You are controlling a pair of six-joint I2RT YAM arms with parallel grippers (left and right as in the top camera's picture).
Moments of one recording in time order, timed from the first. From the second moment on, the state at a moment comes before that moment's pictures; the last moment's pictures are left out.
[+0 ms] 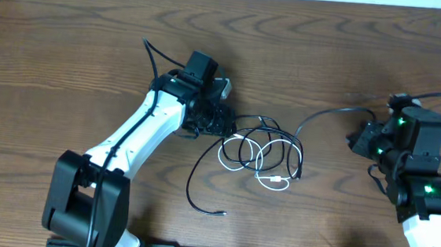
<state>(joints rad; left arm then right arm) -0.39 1.71 1.20 -0.82 0.39 -0.25 0.03 1.00 0.85 -0.66 -0.01 0.42</state>
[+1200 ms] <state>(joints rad) -0.39 1.72 1.20 -0.92 0.32 -0.25 0.26 1.42 0.85 -0.83 -0.43 0.29</state>
